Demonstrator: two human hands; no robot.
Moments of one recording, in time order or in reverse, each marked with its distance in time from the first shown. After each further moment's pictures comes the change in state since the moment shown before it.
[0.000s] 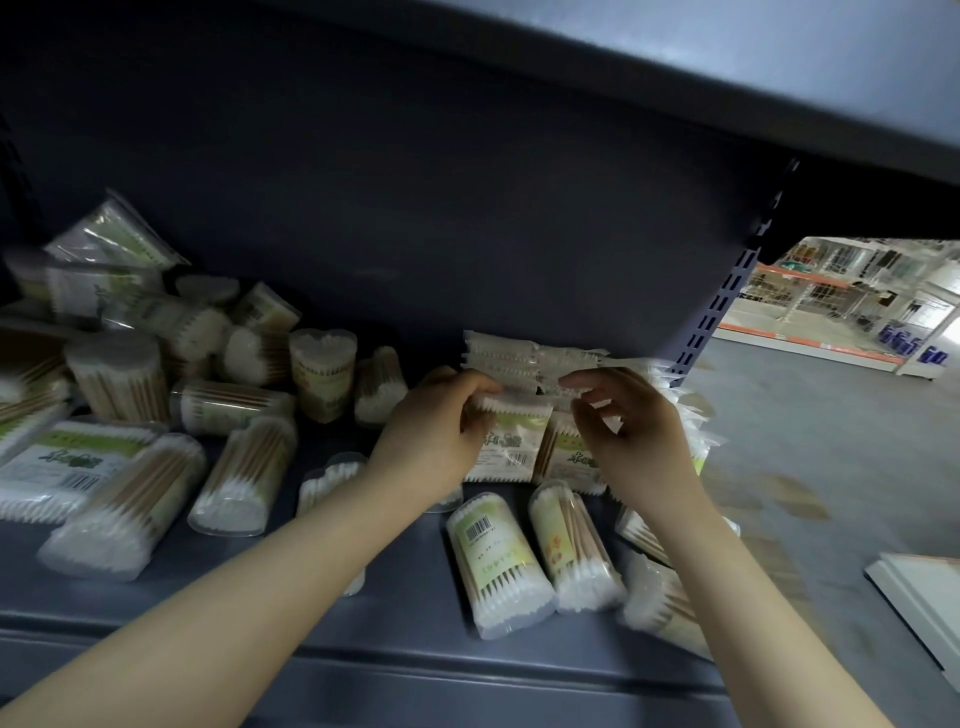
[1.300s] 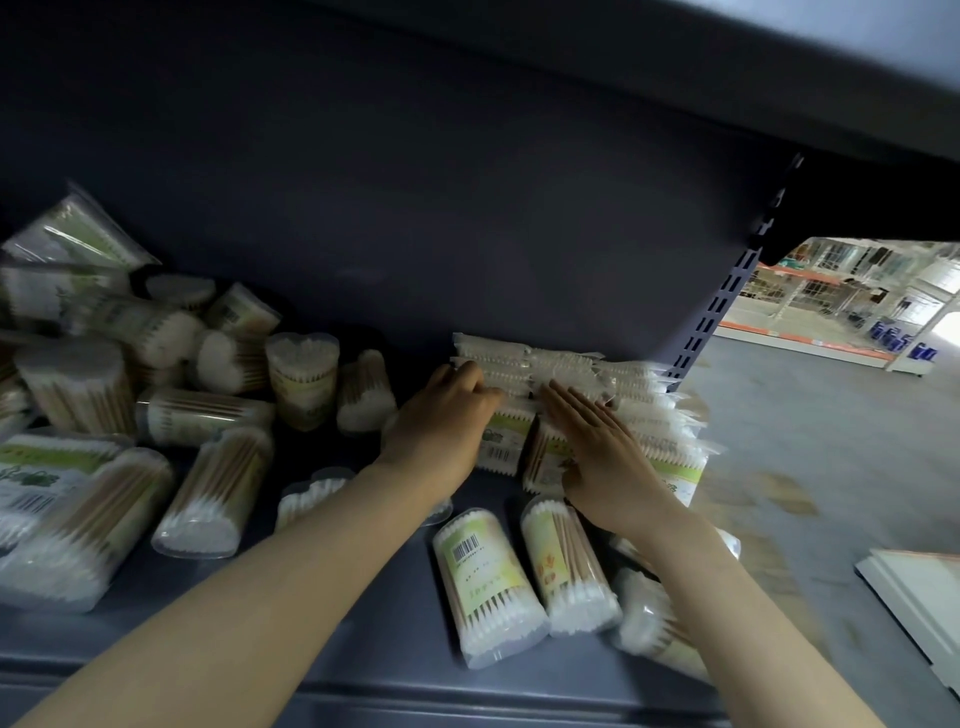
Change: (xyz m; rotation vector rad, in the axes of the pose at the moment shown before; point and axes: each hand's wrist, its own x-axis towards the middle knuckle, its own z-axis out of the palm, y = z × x) left_hand 0.031 -0.004 0.023 0.452 -0.096 0.121; right_hand 0.009 0.039 0.013 -0.555 -0.452 -0.099
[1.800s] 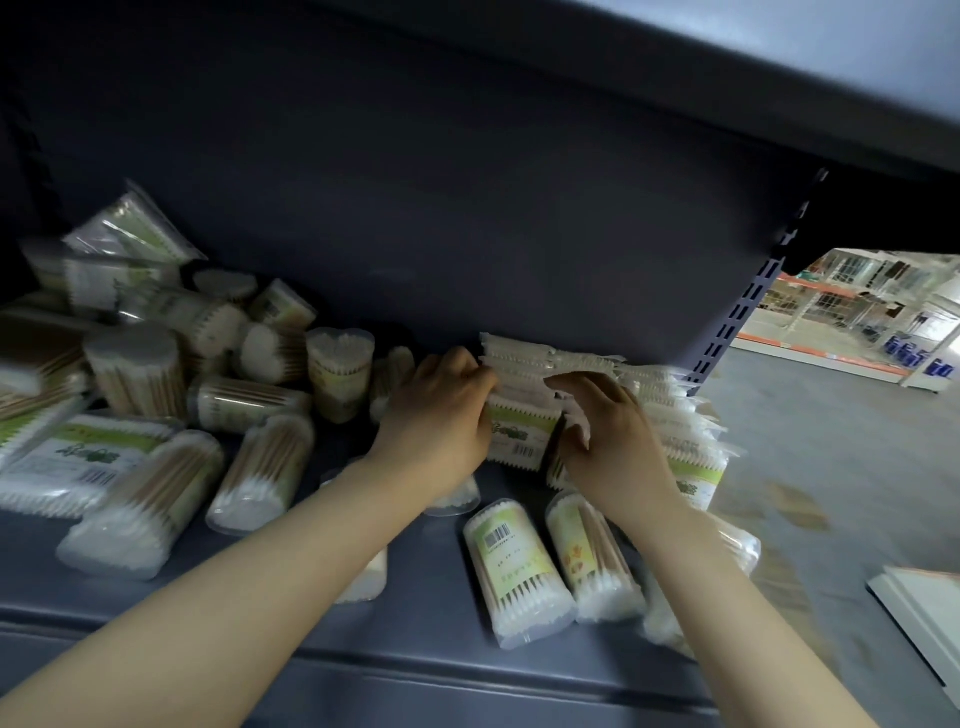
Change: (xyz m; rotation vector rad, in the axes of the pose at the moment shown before) left_hand -0.028 -0.014 -0.025 0.003 0.185 -0.007; right_hand 0.001 -0.039 -0.009 0.174 0.321 0.034
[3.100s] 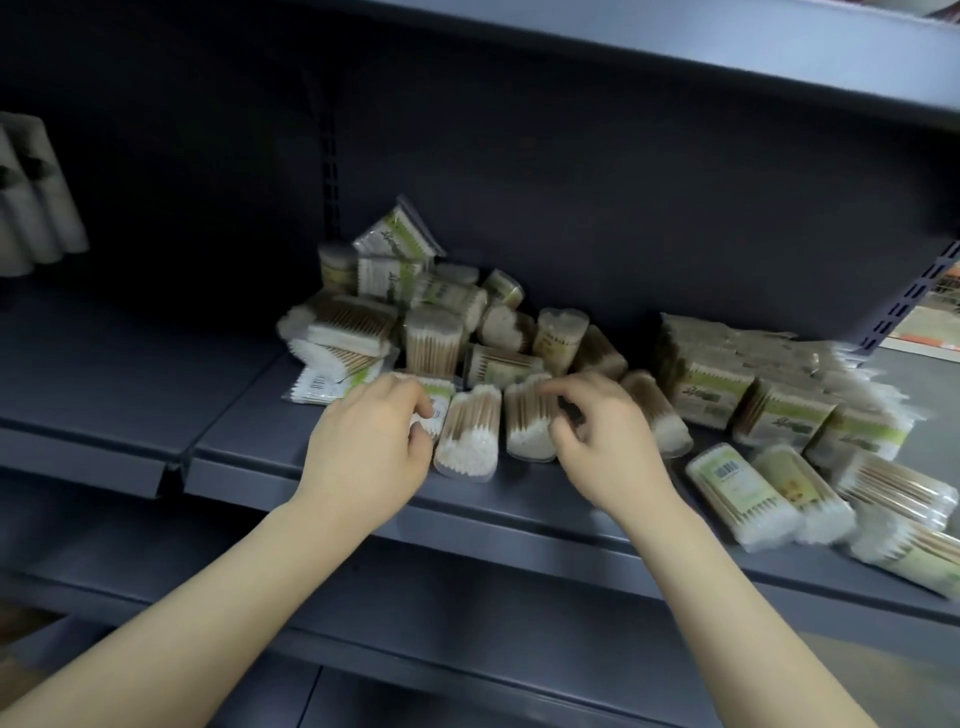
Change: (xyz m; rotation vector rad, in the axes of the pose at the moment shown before) left_hand -0.168 -0.161 -0.131 -0.002 0.043 -0.305; right_hand -0.033 -0.209 0.067 0.181 -0.051 -0.038
